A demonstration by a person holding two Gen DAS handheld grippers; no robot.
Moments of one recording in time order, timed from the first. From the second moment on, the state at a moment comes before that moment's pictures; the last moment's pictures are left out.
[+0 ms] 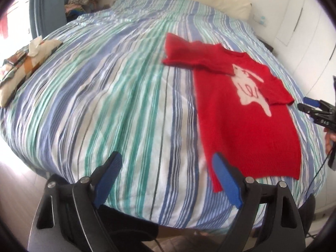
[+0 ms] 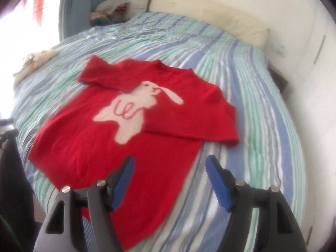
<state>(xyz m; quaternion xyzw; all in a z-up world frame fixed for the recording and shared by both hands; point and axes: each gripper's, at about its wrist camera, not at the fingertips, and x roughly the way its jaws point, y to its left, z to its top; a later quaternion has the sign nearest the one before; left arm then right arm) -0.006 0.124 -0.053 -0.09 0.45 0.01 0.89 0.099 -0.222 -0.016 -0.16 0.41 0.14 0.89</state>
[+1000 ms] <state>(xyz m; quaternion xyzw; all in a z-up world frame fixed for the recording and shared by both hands) -0.011 0.119 -0.053 -0.06 0.46 0.02 0.89 0.111 -0.576 -0.083 0.15 0.45 -0.21 0.85</state>
